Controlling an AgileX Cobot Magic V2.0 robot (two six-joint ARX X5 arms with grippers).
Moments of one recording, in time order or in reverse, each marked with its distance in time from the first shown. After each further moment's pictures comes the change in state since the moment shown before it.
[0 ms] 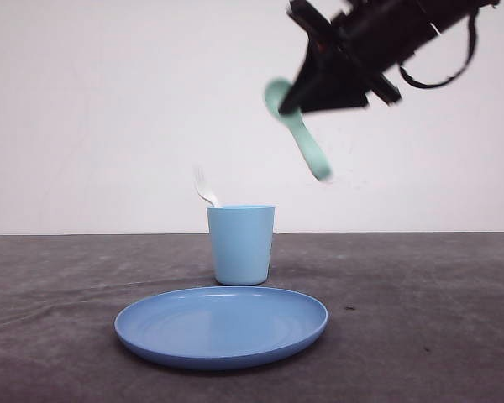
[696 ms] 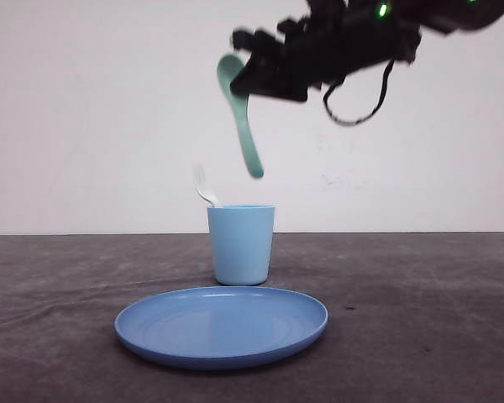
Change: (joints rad) left arm 0.000 0.000 0.000 0.000 0.000 0.000; right arm 0.071 0.262 0.000 0.566 0.091 -0.165
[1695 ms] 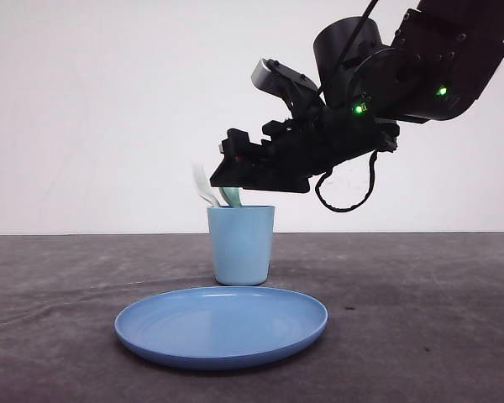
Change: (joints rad) left arm 0.000 0.000 0.000 0.000 0.000 0.000; right arm -0.001 0.177 0.000 -0.046 -0.013 0.008
